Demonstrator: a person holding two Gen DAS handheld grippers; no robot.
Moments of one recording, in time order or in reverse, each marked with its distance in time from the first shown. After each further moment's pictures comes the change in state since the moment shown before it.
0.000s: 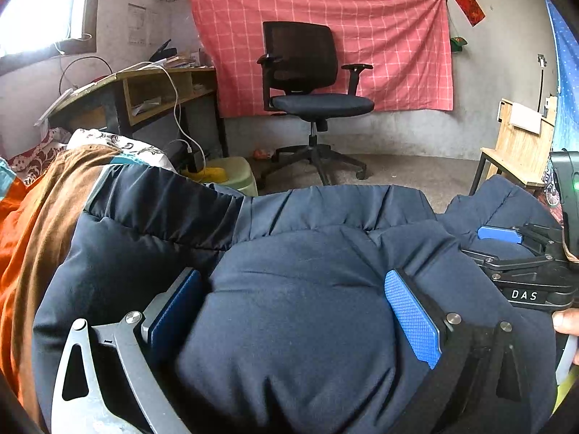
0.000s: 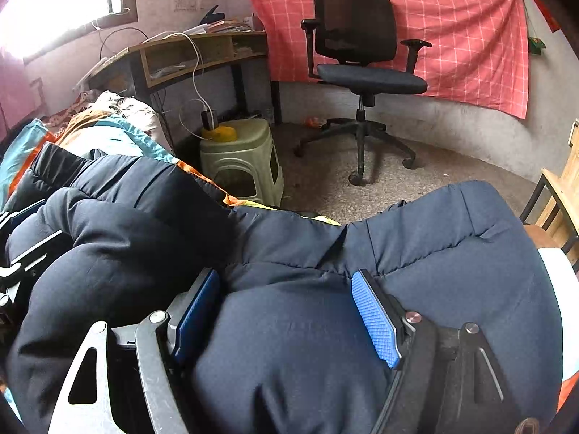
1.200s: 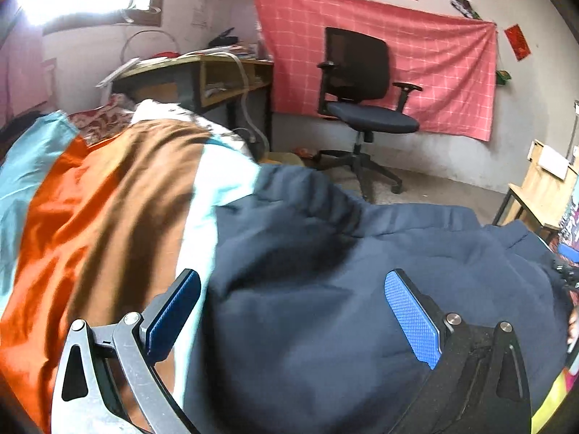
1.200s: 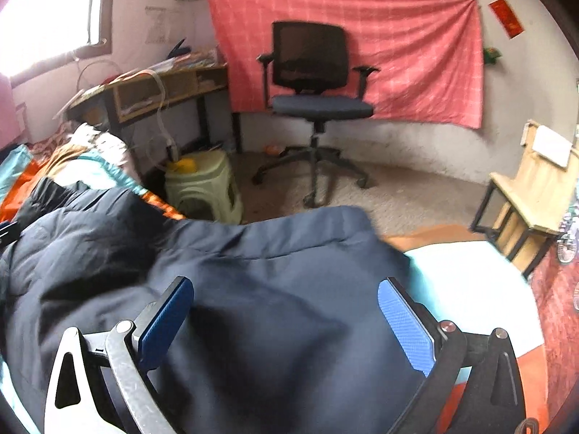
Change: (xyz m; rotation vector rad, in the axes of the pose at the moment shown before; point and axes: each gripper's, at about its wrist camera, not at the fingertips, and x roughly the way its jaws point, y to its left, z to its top) left arm -0.067 0.092 -0.003 -0.178 0.007 0.101; right arm -0.082 -0.052 -0.016 0.050 -0.135 -0.151
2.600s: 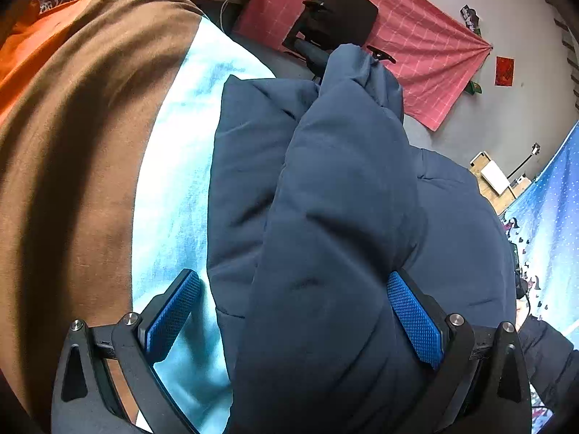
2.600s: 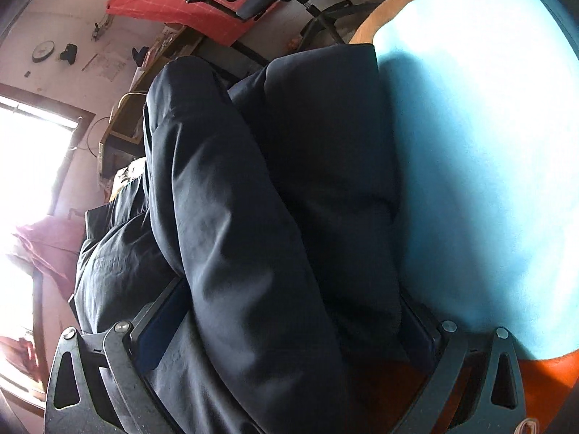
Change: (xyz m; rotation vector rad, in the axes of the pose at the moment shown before) left arm 0.041 0.092 -0.024 -0.193 0.284 -0.416; right arm 0.094 -0.145 -0.062 0.578 0.469 0.586
